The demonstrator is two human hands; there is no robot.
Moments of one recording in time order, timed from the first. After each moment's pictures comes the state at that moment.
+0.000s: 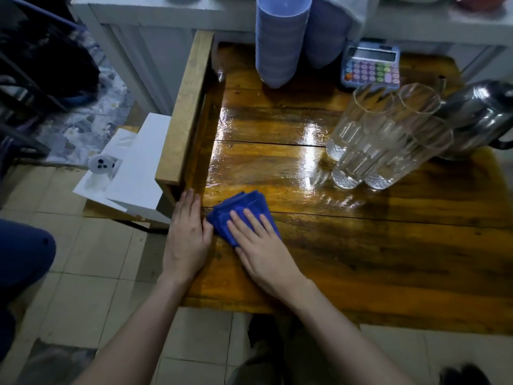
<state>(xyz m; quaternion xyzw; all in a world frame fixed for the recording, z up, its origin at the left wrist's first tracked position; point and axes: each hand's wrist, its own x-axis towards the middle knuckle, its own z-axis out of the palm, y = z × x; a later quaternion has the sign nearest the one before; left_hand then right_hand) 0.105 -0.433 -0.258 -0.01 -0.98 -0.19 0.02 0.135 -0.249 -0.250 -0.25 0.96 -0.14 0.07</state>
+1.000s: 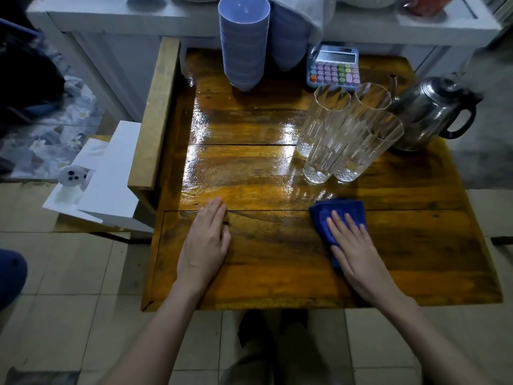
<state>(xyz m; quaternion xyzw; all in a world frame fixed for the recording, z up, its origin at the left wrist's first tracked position) 0.119 -0.374 -0.256 -0.14 -0.97 -0.20 0.03 0.192 -0.053 -0.250 -0.04 0.99 -0.14 0.07</state>
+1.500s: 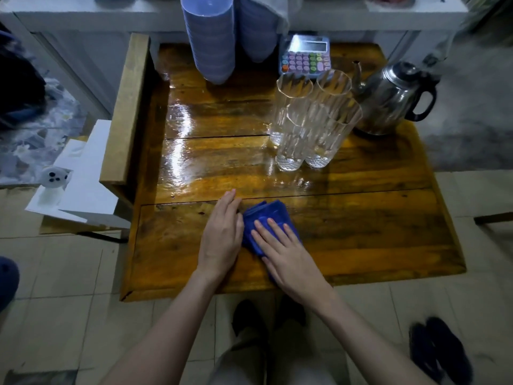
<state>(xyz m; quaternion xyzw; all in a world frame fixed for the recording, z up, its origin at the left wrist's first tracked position) 0.140 -0.294 -0.236 -0.13 -0.94 -0.31 0.01 0.214 -0.125 -0.258 -0.17 0.98 -0.10 0.06</state>
